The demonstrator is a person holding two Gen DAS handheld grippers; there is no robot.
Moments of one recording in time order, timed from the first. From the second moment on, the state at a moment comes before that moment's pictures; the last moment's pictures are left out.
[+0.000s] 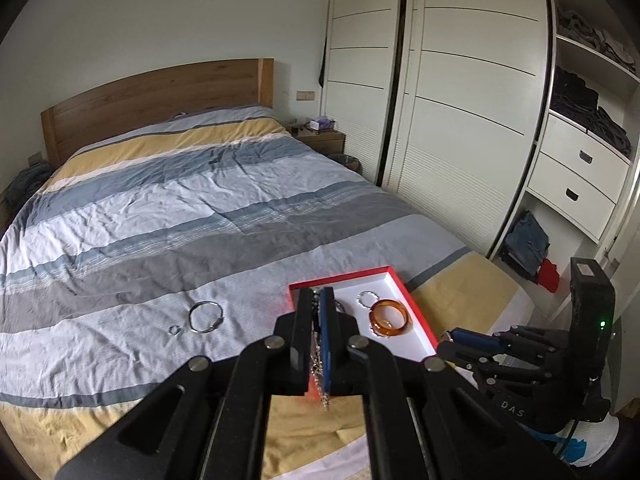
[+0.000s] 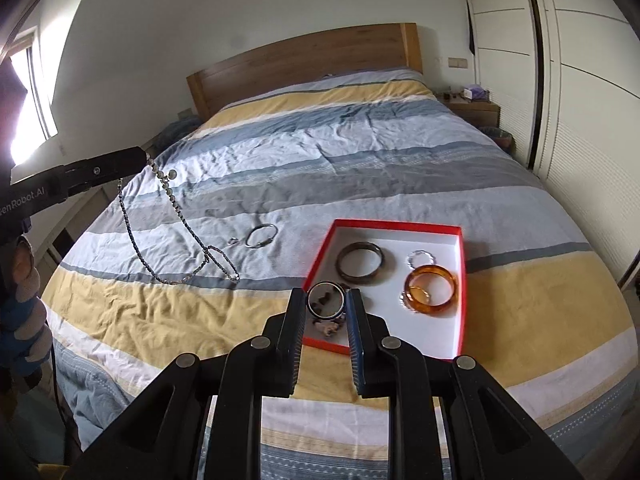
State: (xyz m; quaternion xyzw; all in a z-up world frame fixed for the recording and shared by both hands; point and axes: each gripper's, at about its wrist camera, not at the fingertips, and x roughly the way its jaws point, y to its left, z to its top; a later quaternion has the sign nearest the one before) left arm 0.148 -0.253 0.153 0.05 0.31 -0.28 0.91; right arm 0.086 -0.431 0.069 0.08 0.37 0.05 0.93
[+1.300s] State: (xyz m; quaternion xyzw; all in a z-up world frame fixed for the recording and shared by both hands) left arm 0.214 -0.346 -0.049 0.08 0.49 -0.30 0.81; right arm 0.168 -0.496 -0.081 0.09 0.51 0.01 0.86
